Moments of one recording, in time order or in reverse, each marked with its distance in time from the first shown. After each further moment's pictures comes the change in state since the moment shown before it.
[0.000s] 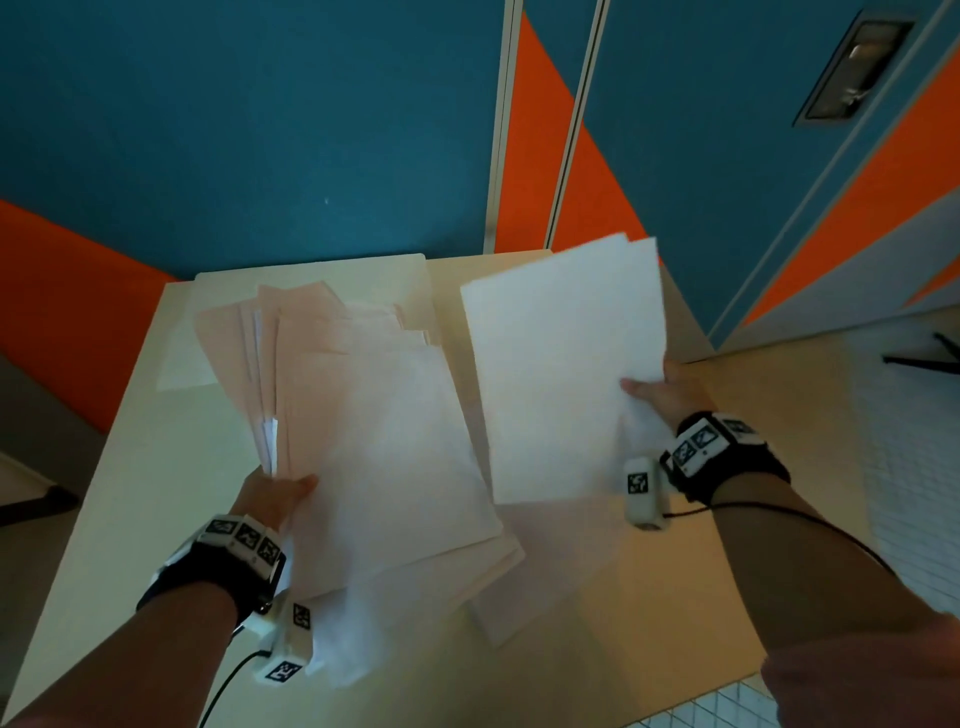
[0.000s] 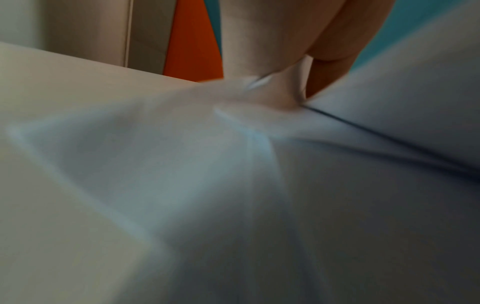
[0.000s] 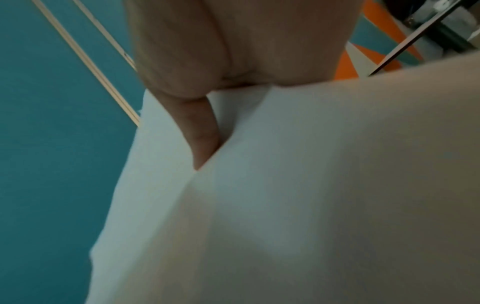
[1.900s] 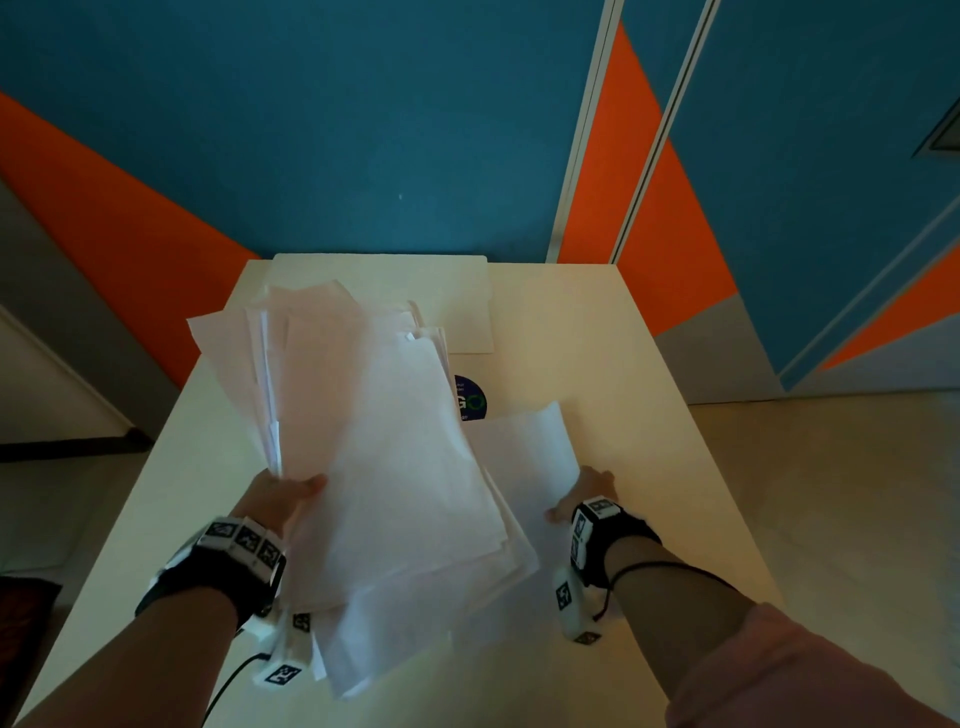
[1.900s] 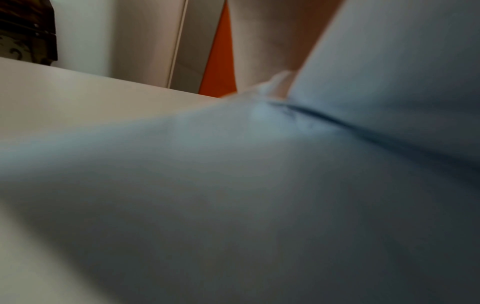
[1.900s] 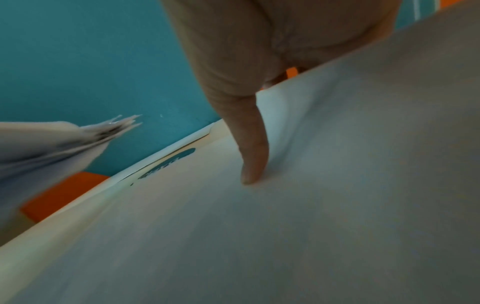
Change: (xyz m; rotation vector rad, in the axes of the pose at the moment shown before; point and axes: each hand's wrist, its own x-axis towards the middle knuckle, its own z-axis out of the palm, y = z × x) left_hand -0.004 -0.032 -0.028 -0.337 -0.004 -0.059; right_hand -0.015 0.063 0.127 -0.831 -0.355 0.202
